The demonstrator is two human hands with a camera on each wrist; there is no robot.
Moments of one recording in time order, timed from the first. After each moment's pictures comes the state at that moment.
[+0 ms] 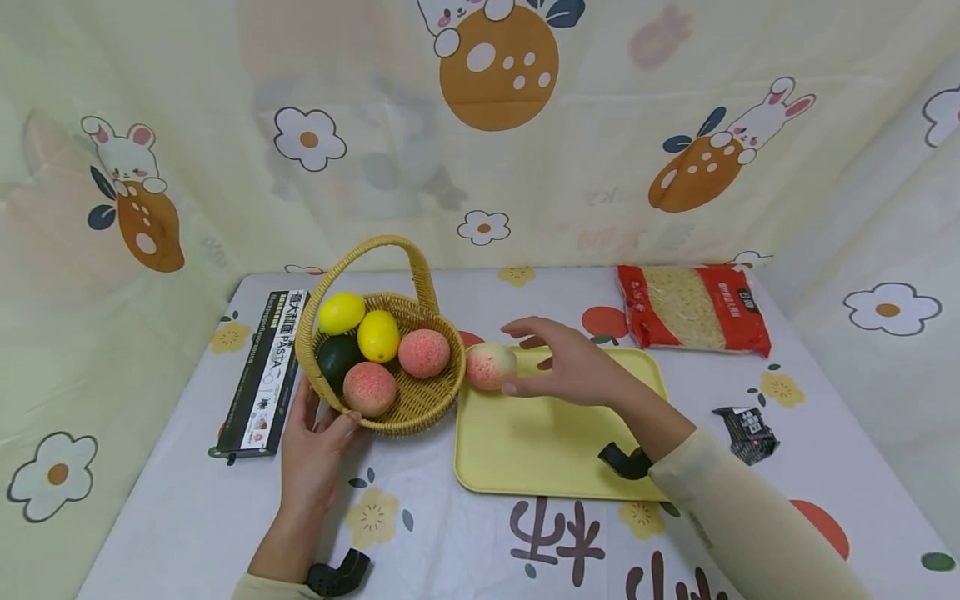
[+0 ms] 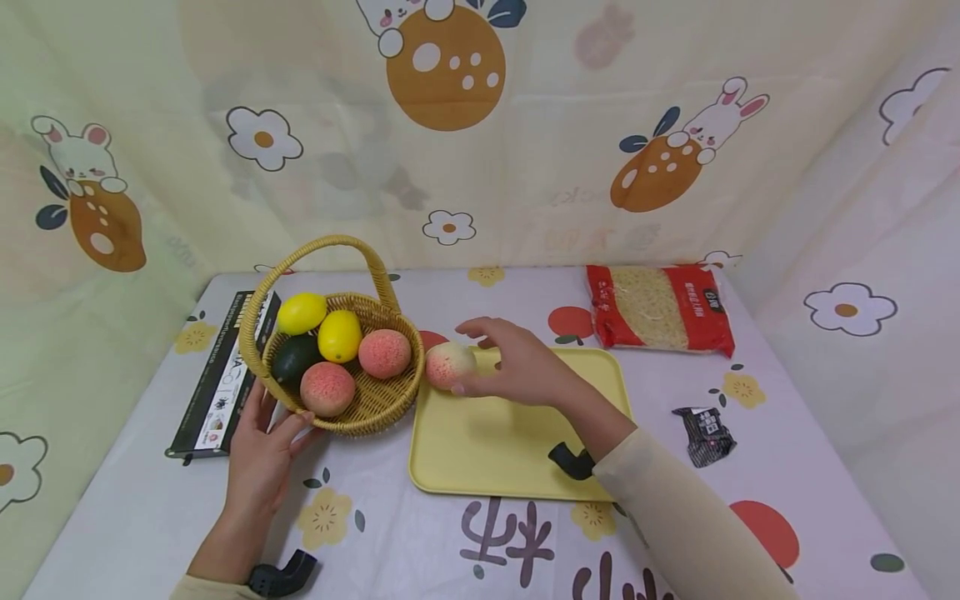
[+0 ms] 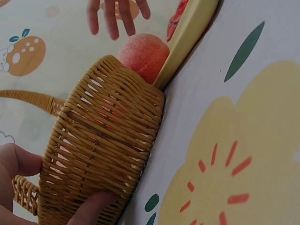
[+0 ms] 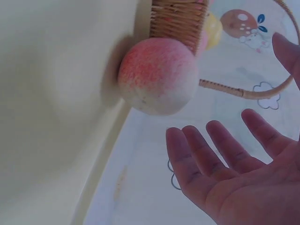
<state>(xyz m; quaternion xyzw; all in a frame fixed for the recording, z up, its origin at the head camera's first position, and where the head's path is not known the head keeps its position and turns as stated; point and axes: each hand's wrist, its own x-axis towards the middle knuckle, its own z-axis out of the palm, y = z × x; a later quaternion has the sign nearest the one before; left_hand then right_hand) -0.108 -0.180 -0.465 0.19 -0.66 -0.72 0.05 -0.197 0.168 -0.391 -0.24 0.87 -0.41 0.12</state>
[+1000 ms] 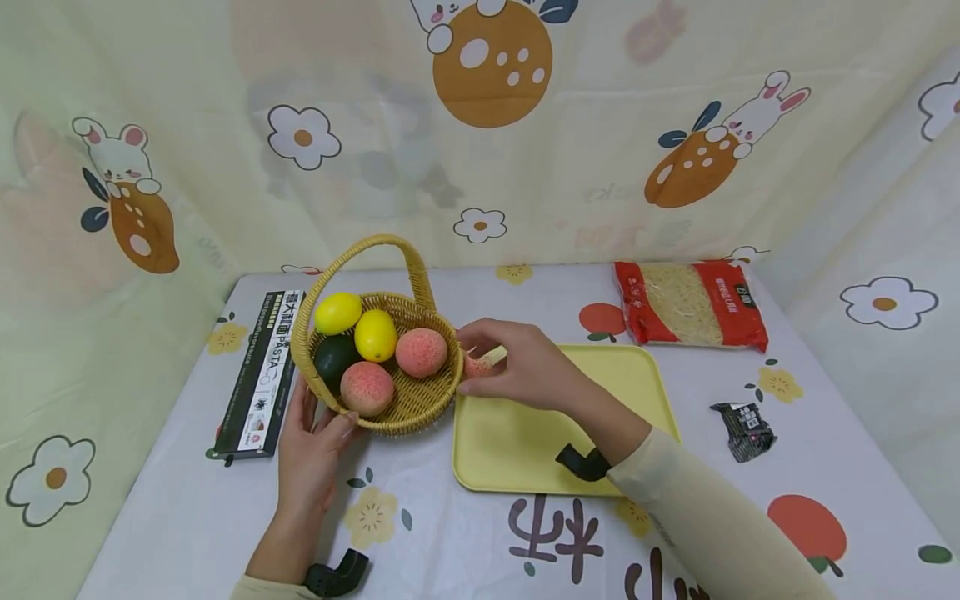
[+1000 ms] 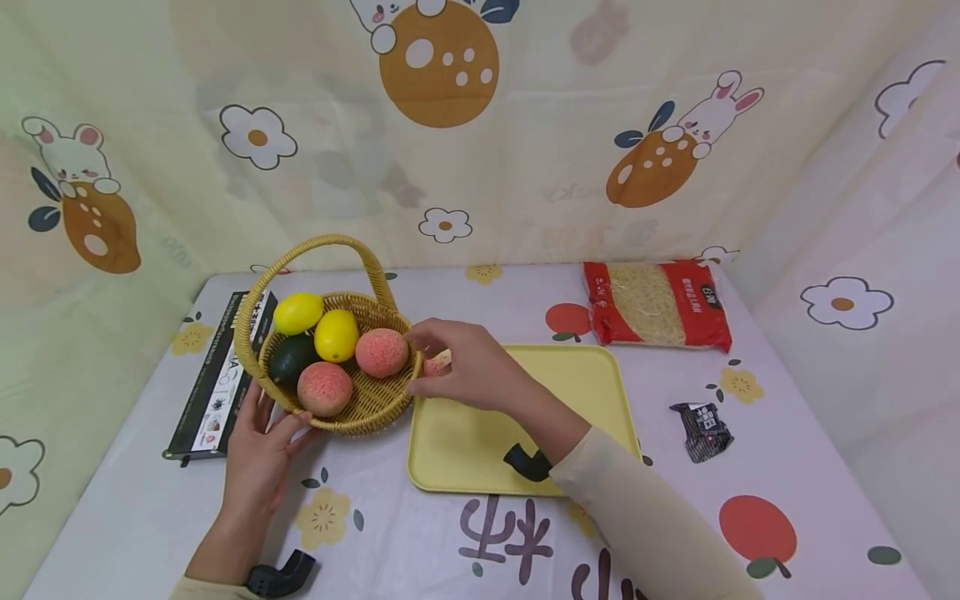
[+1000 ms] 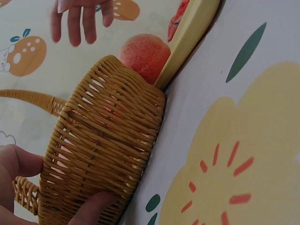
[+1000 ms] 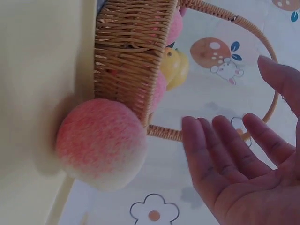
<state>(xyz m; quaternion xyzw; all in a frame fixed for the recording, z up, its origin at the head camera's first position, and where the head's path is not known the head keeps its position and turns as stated) -0.111 -0.180 -0.465 0.20 -0.65 -0.73 0.05 -0.184 0.116 -0.377 -0.31 0.83 -0.45 0.07</state>
